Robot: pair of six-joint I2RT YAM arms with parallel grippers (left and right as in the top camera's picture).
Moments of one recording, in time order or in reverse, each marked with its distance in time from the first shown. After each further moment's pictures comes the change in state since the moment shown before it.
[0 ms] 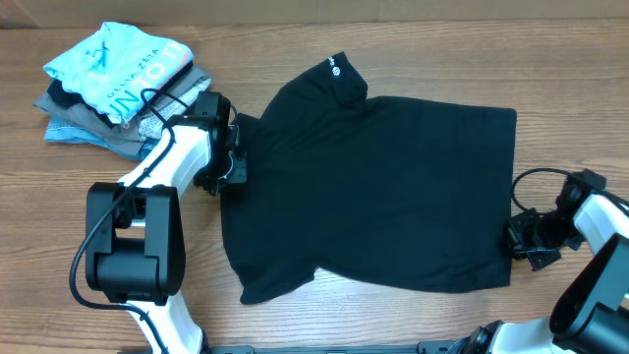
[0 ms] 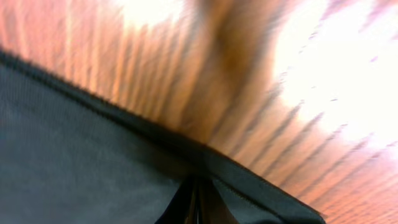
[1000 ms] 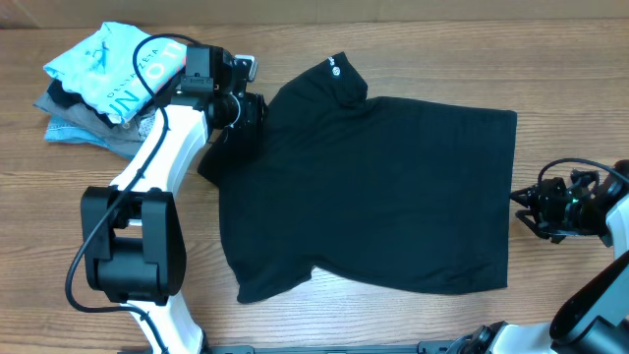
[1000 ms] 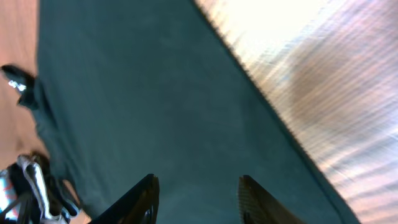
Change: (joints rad) left arm -0.010 0.002 0.192 0.326 0.258 0.154; right arm -0.104 -0.040 0.139 0.027 -0.425 -0.309
